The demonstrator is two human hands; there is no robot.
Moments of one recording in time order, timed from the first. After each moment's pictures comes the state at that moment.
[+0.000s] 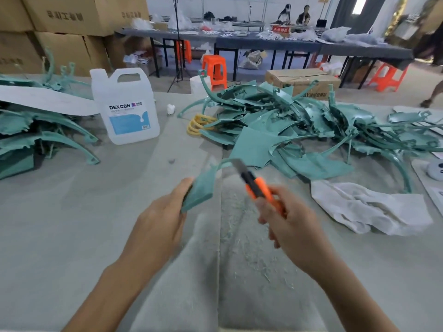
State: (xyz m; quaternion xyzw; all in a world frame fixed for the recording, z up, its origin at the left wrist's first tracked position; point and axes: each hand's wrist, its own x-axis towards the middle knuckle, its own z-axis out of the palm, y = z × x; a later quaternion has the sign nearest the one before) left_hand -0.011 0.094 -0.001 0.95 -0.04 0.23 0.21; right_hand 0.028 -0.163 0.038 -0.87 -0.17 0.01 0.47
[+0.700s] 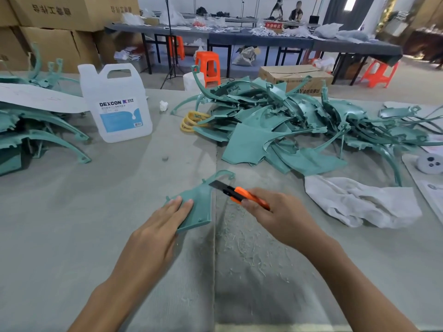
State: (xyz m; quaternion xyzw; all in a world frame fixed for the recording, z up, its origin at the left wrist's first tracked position) left_hand -0.031 0.092 -0.024 0.95 -0.08 0.22 0.19; right_hand 0.069 -0.166 0.022 -0.93 -0.23 0.04 0.27
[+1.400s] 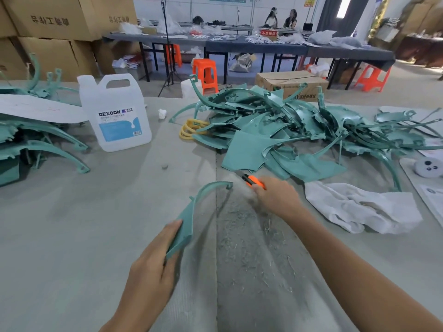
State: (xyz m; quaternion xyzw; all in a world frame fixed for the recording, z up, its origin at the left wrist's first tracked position) left_hand -0.048 0.089 -0.055 0.91 0.02 0.19 0.36; right_hand 0.167 -0.159 -0.021 -0.98 -0.09 0.00 0.15
